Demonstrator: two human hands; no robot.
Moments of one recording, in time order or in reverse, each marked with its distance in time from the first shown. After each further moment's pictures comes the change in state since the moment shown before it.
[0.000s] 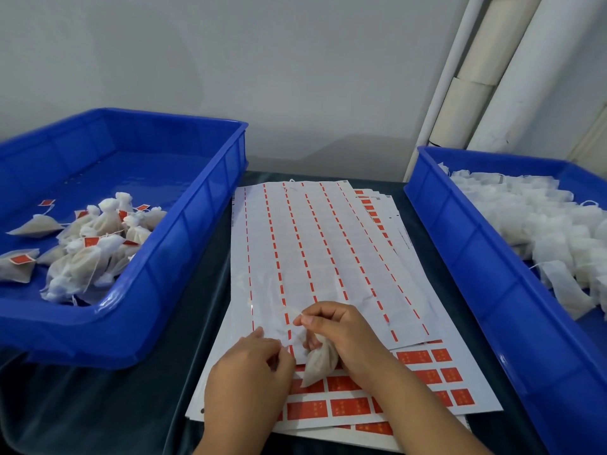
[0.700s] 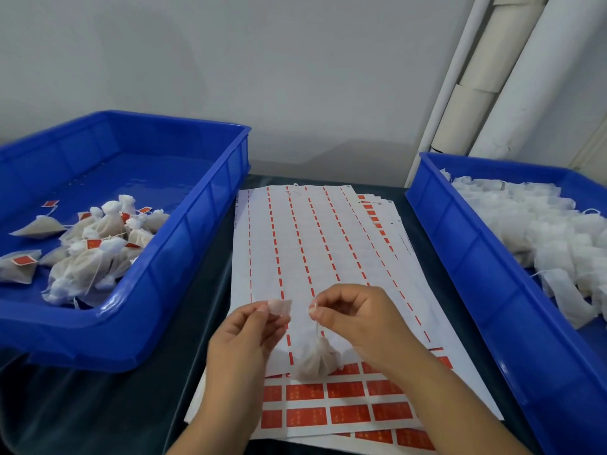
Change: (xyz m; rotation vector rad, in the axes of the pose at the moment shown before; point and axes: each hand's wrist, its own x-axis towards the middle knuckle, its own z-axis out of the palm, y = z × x) left_hand 0.030 0.028 -0.025 -1.141 0.036 -0.711; right_hand -0.014 -0.042 -0.018 -0.173 0.058 -0.234
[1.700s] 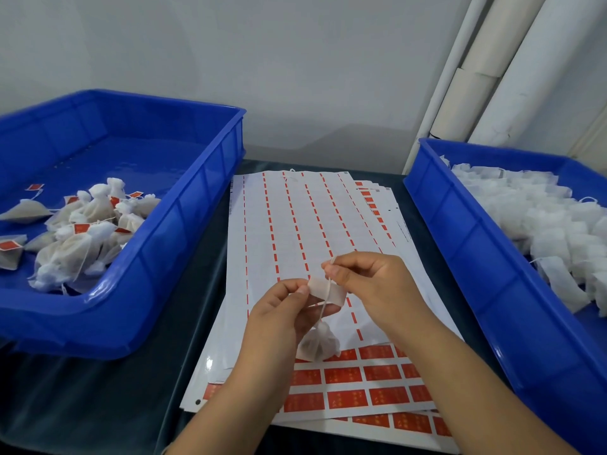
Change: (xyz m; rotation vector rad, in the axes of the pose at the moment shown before) left_hand -0.017 0.005 0.030 0.063 -0.271 -0.040; right_hand 0.012 -0.002 -0.017 -0.056 0.155 -0.005
